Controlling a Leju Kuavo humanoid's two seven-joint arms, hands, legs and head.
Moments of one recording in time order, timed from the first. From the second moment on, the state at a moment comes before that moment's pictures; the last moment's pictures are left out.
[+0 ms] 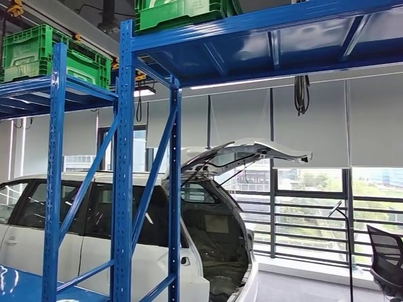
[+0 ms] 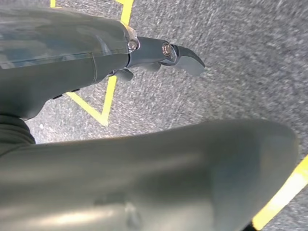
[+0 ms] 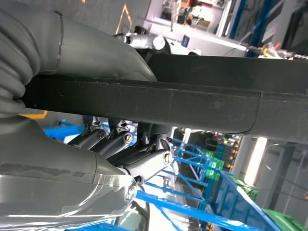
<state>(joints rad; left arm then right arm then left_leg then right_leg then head) -0.05 0.15 -1.25 -0.09 1.40 0.12 -0.25 -0.27 -0.08 0.58 -1.75 -0.09 0.48 -0.58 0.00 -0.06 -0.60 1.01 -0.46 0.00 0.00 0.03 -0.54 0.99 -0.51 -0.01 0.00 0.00</state>
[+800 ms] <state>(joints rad) -0.06 0.14 -1.27 -0.09 1.42 0.13 -0.26 -0.28 -0.08 0.64 -1.74 -0.05 0.45 -0.58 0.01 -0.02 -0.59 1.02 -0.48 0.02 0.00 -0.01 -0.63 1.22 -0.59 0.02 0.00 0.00</state>
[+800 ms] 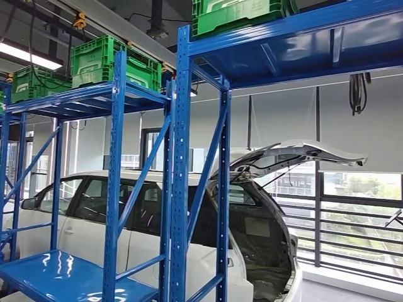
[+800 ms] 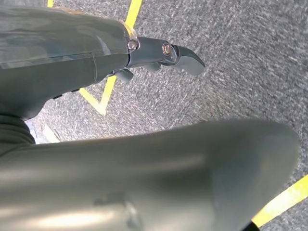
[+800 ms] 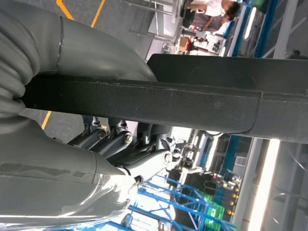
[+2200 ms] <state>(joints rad) -0.08 0.17 -1.33 -0.09 1.46 0.14 -0.26 -0.31 -0.07 0.70 -1.69 -0.03 0.43 -0.60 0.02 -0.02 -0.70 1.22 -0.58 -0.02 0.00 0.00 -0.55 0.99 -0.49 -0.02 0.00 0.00</state>
